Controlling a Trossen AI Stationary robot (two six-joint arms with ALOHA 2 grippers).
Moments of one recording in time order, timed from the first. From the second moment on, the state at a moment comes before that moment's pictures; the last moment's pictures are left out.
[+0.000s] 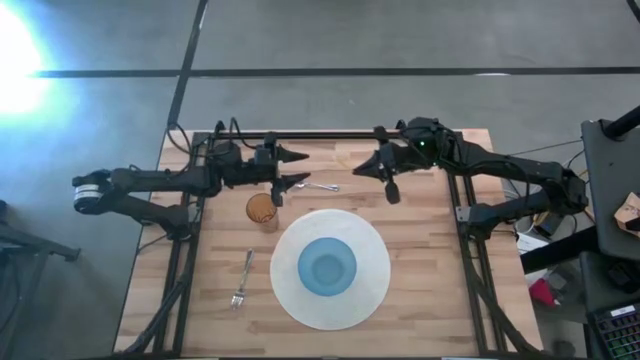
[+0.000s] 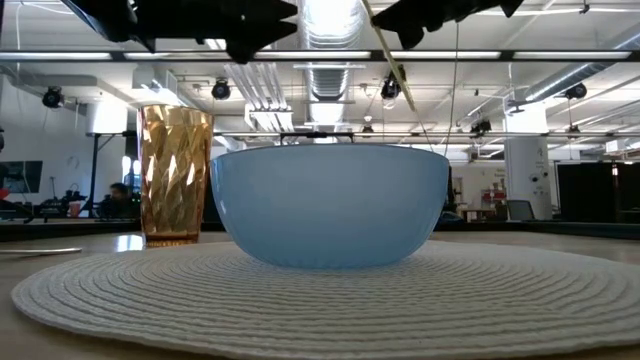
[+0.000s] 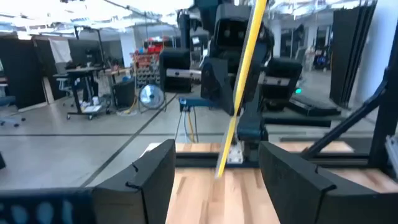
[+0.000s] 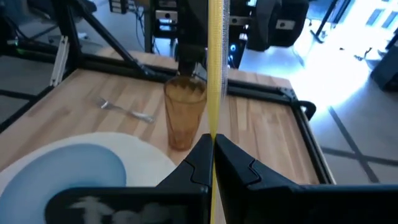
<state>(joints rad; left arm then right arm) 0.26 1.14 0.71 0.56 0.15 0.06 -0.33 1.20 1.05 -0.19 -0.40 -0.25</state>
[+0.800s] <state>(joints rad) 0.26 1.15 0.72 0.64 0.21 0.03 -0.31 1.45 1.06 0.14 -0.45 -0.13</state>
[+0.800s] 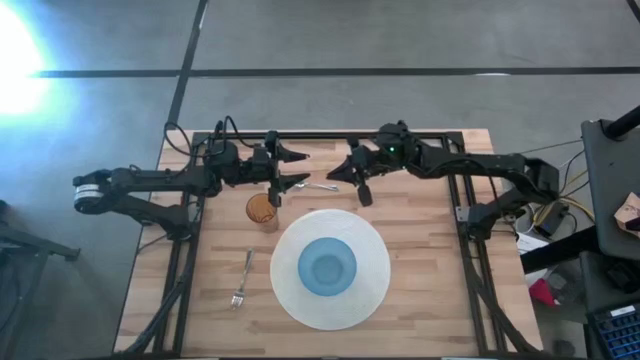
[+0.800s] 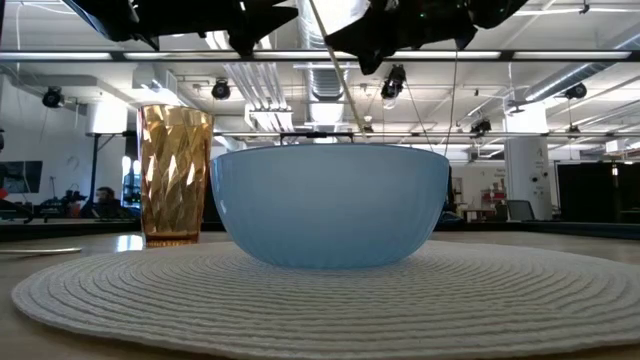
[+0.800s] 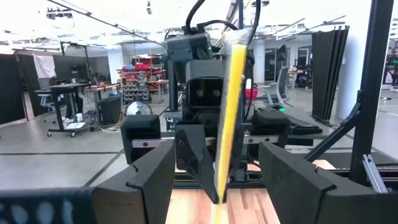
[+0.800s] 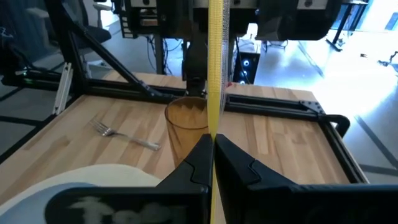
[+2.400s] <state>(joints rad) 0.26 1.15 0.76 0.65 0.24 0.00 -0.30 1.56 1.06 0.34 -0.51 -0.03</state>
